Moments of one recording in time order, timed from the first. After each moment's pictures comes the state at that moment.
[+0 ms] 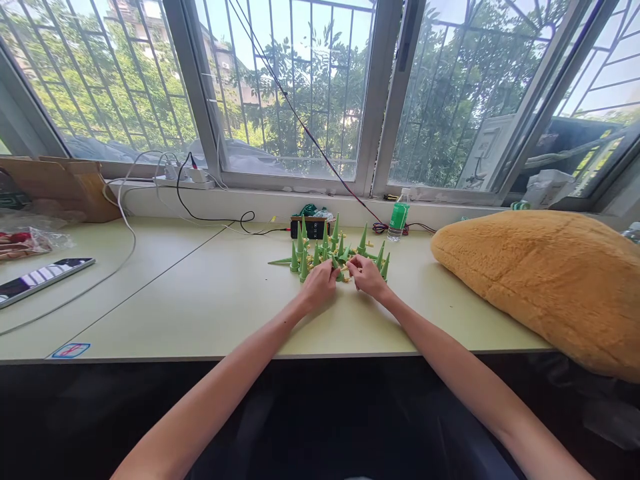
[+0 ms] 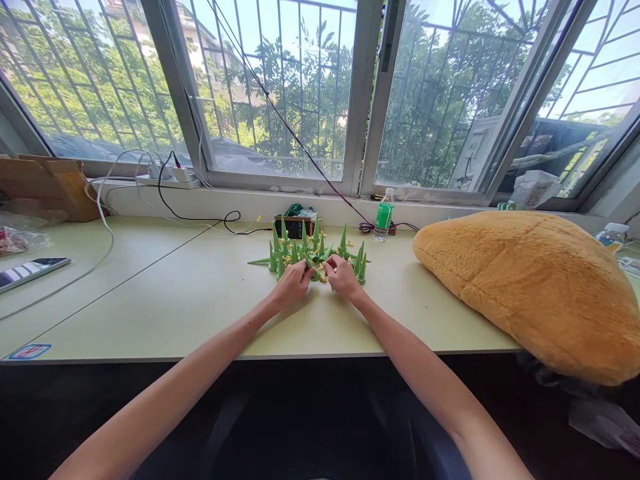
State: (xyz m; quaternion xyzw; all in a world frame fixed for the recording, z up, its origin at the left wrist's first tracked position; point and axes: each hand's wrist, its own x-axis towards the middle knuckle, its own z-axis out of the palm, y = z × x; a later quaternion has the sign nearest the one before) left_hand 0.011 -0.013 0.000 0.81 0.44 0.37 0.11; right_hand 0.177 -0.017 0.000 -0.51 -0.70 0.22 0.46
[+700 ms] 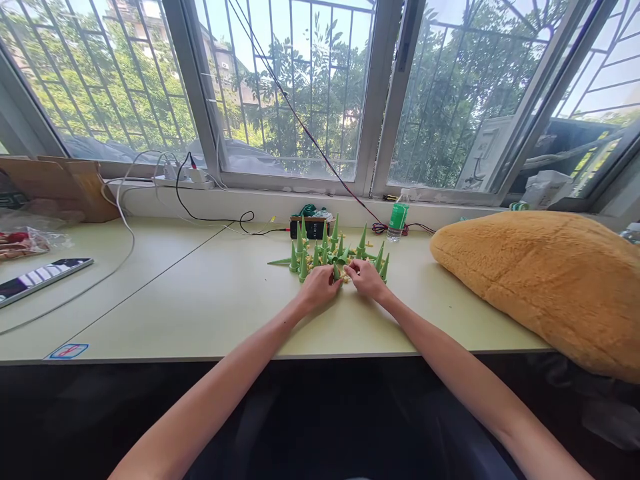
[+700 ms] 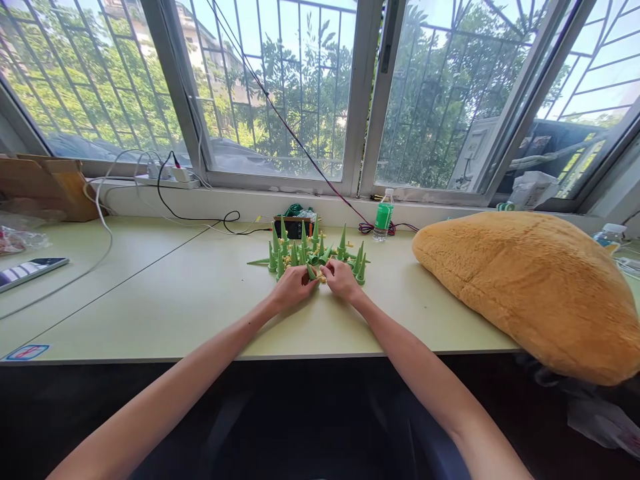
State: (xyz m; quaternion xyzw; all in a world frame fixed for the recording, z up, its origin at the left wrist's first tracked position) left_hand 0.008 -0.015 -0.001 0.83 0.42 0.34 0.10; right_hand 0.180 -0.011 -0.005 -0.53 -0.73 0.13 0.41
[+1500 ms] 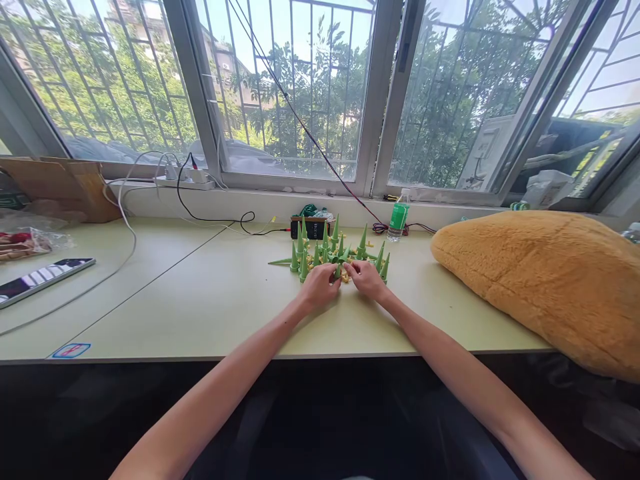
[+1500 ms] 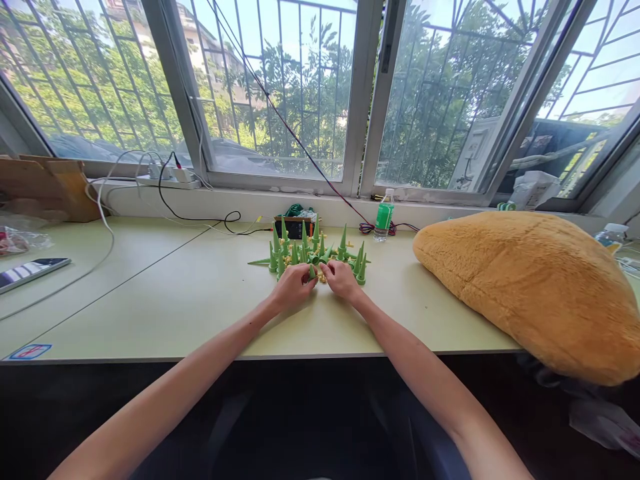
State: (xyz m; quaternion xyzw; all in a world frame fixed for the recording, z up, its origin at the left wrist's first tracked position) left_hand 0.008 -0.018 0.000 0.84 0.39 0.37 0.08; right_hand 0.179 -0.011 -0.005 -0.52 -0.74 0.11 0.41
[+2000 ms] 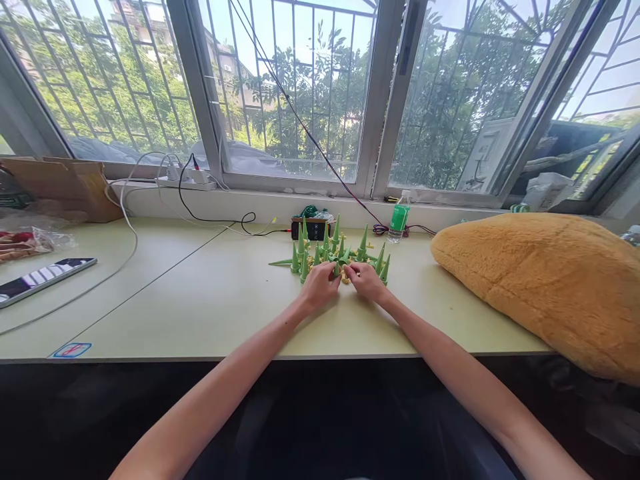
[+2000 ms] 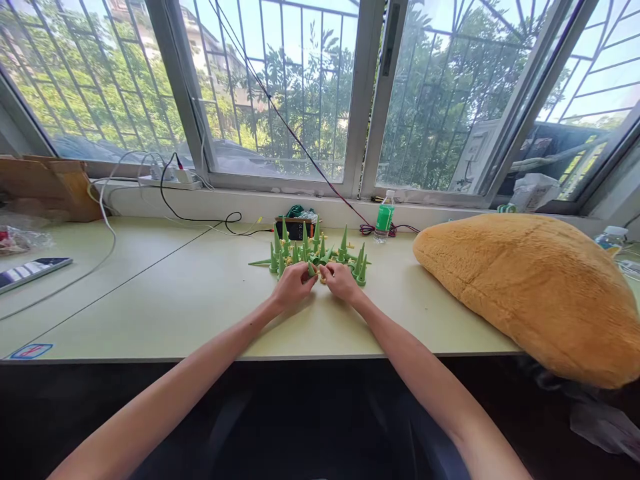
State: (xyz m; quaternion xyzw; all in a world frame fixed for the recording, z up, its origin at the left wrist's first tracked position) left_hand 0.009 -0.013 -0.004 0.82 0.39 0.42 0.08; right_hand 0.178 -0.011 -0.005 -0.49 -0.76 0.13 0.41
